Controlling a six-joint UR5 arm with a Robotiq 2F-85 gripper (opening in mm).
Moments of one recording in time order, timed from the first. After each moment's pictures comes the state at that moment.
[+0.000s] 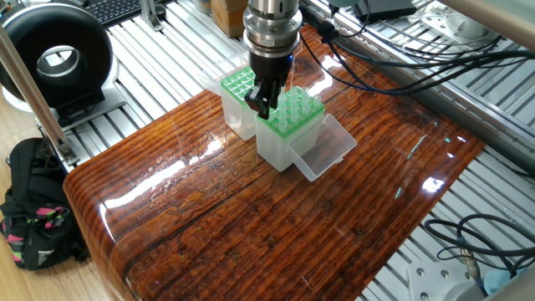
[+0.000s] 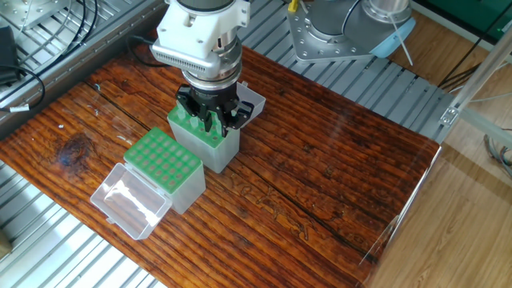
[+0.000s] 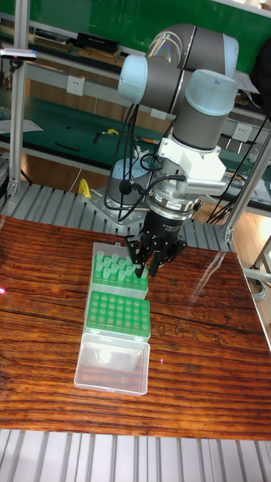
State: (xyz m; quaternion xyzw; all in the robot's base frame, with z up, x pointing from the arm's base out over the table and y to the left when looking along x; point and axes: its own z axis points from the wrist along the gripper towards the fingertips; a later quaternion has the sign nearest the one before) arm 0.518 0.045 0.146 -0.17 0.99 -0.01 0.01
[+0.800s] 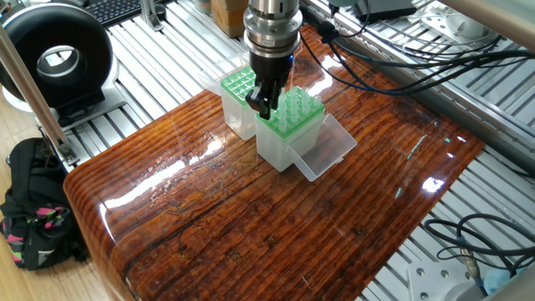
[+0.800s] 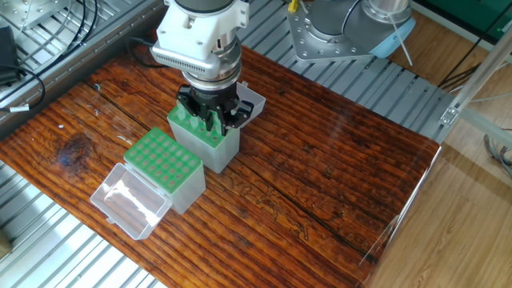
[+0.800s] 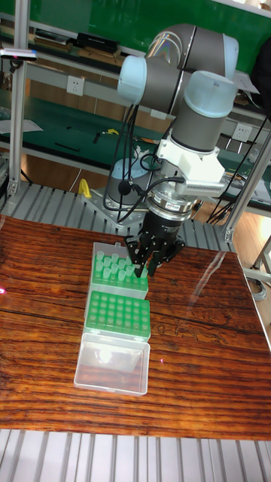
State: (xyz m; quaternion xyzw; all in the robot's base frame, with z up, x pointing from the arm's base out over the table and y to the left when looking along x) arm 0.514 0.043 0.142 -0.17 0.98 -0.01 0.00
